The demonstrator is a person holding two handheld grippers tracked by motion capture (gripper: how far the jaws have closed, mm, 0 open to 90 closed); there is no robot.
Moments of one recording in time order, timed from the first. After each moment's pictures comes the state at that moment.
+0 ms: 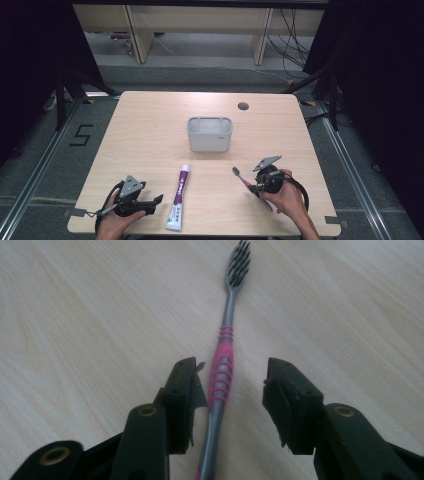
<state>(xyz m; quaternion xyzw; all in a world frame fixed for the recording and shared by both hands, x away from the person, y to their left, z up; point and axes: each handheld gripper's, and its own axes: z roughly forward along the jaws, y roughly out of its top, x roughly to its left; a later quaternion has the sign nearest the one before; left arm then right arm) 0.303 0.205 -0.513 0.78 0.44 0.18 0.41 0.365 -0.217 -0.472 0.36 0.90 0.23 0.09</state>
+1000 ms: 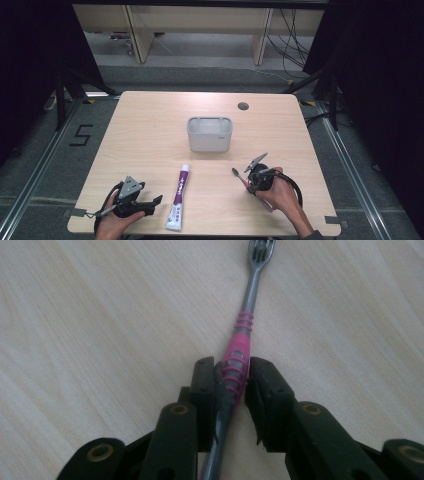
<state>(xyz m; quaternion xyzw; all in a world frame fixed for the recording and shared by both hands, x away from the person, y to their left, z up) 0.301 0.207 -0.513 0.78 0.44 0.18 0.41 0.377 -0.198 -0.478 0.33 0.93 0.16 0.06</state>
